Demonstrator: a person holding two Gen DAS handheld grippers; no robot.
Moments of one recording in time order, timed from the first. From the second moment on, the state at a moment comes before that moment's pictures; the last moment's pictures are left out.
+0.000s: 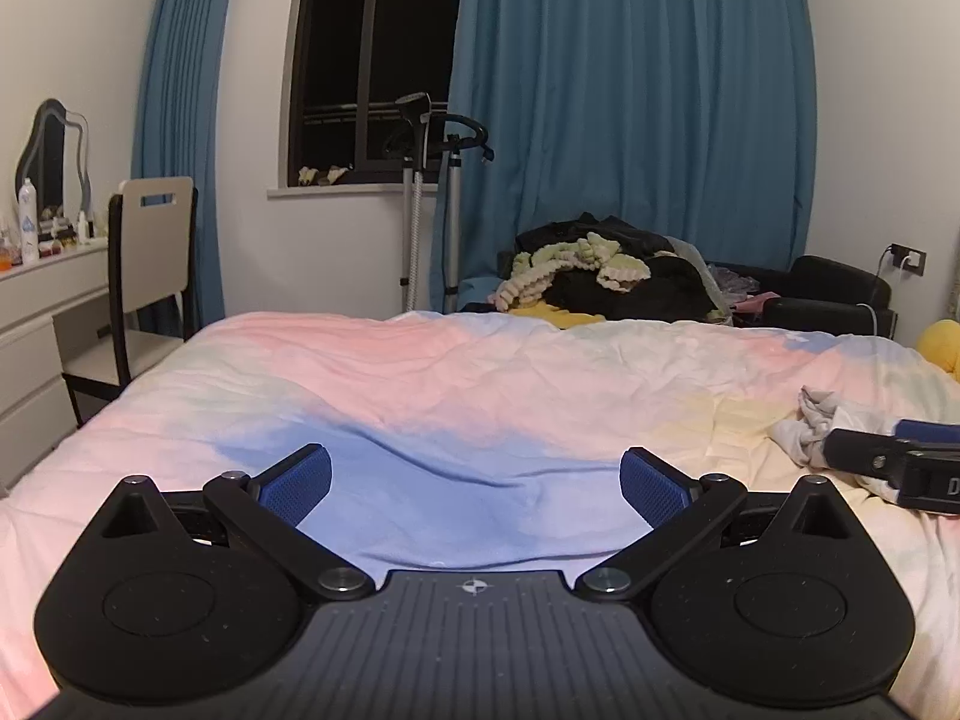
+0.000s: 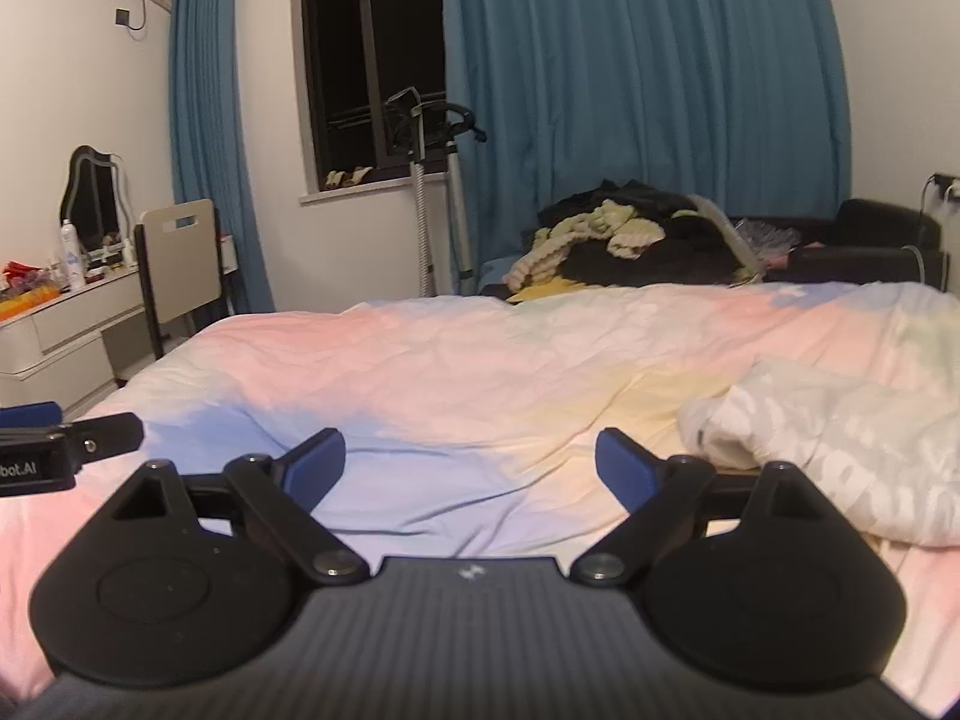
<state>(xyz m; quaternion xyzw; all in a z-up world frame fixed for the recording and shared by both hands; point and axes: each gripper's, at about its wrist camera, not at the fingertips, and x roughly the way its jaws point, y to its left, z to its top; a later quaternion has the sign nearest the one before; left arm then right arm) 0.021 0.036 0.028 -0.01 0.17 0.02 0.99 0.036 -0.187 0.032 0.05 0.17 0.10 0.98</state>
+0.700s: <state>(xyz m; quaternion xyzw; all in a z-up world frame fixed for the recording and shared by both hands) 0.011 0.034 0.023 -0.01 0.18 0.01 0.98 0.029 -0.188 0.029 0.04 0.17 0.08 0.98</state>
